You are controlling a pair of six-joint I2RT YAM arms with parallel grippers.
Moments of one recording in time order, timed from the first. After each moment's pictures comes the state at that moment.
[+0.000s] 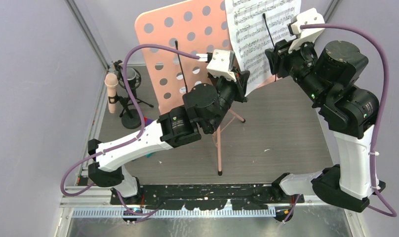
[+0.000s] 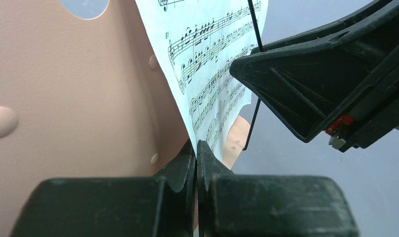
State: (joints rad) left arm -1.32 1.60 1.93 -0.10 -0.76 -0.21; right arm 0.61 1.30 2.22 -0.94 0.27 -0.19
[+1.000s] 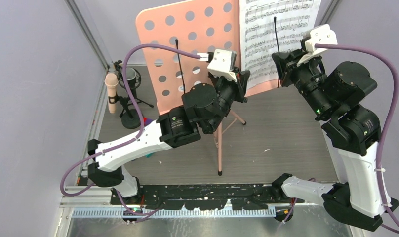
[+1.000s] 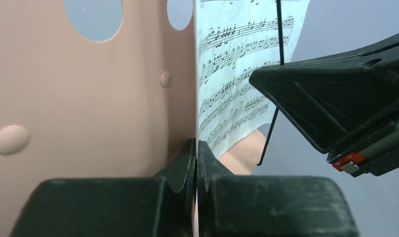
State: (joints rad) left arm -1.32 1.60 1.93 -0.10 -0.75 -0.18; right arm 0.60 1.09 1.91 -0.71 0.22 -0.17
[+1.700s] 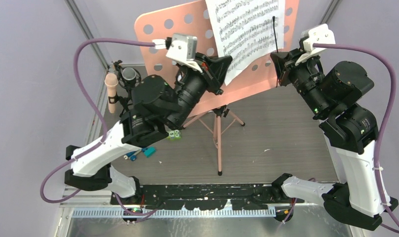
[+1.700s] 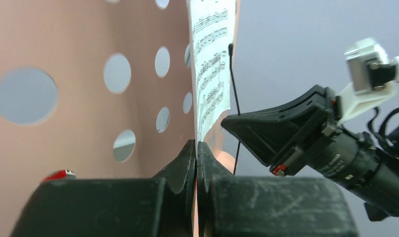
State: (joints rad) left arm -1.32 1.46 2.00 -0.15 -0.65 -0.13; right arm 0.60 1.09 1.88 -0.67 0.22 -0.16
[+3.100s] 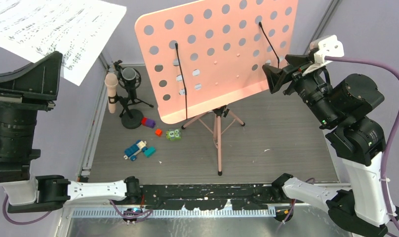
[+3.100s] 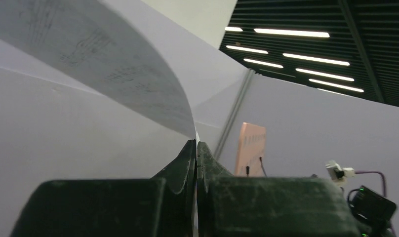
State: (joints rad) left arm -1.32 0.79 1.85 -0.15 -0.60 0.15; right arm 0.60 1.01 1.80 -0.65 0.16 -0.13
